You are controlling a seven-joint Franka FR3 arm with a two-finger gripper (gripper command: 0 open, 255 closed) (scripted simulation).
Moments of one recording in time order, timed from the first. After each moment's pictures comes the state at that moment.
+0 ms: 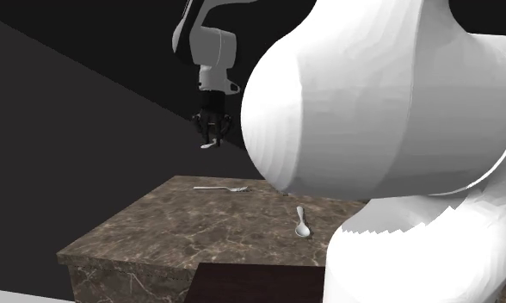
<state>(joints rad) 0.21 0.33 0.26 -1.77 0.00 1.97 0.52</state>
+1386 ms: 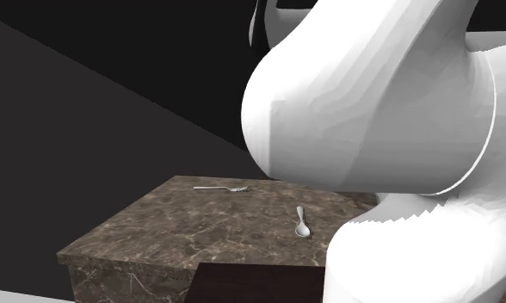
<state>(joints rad) -0.04 -0.17 0.08 -2.38 0.04 2.07 0.07</state>
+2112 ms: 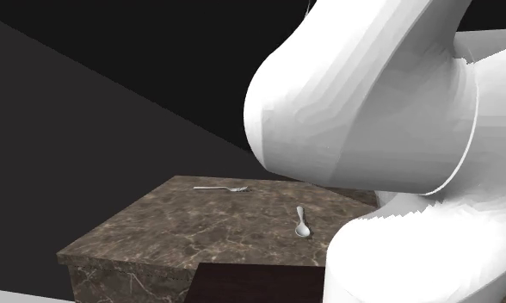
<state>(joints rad) -0.17 -0.29 -0.09 -2.51 -0.05 2.07 -0.18</state>
